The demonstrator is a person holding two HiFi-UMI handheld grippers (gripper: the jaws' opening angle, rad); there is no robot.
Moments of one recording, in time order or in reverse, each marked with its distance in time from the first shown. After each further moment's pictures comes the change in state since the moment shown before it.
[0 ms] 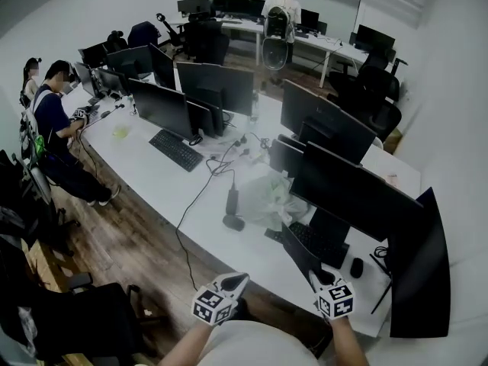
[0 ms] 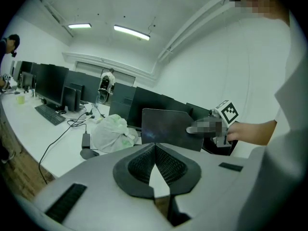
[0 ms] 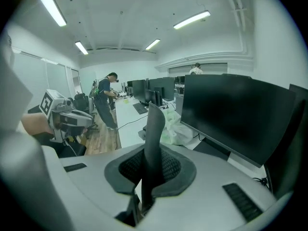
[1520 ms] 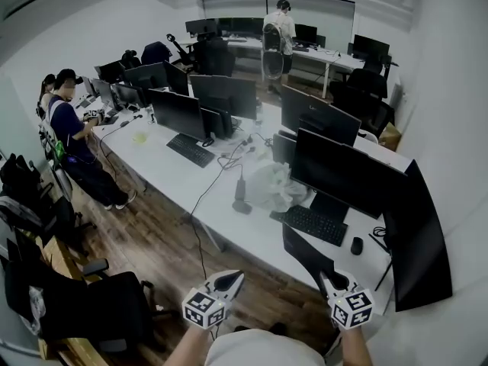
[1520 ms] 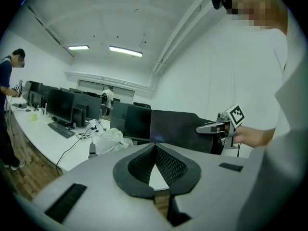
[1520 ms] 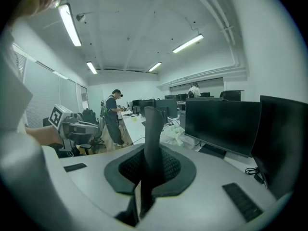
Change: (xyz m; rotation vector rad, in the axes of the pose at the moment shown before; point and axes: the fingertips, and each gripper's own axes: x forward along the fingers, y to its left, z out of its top) left arm -0.136 -0.129 -0.002 0.100 -0.139 0.066; right arm -0.193 0.083 -0.013 0.027 -0.242 0.031
